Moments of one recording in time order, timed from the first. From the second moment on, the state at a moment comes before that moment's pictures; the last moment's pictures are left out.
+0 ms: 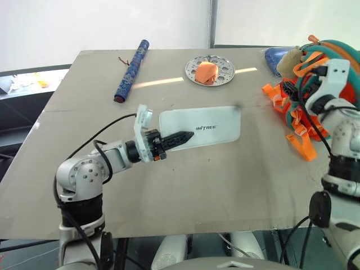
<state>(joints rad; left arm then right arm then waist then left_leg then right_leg) -0.37 0.46 0.27 -0.30 -0.94 1.17 -0.71 -0.80 -0.44 -0.36 0.19 0.24 0.76 0.27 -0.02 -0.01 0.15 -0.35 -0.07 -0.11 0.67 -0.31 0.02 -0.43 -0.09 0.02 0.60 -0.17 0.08</state>
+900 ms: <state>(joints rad) -0.39 0.38 0.54 -0.02 -0.93 0.80 -0.39 -0.85 -0.46 0.02 -0.05 0.48 0.50 0.95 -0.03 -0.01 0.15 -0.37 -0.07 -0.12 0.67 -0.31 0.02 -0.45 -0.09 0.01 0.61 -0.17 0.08</state>
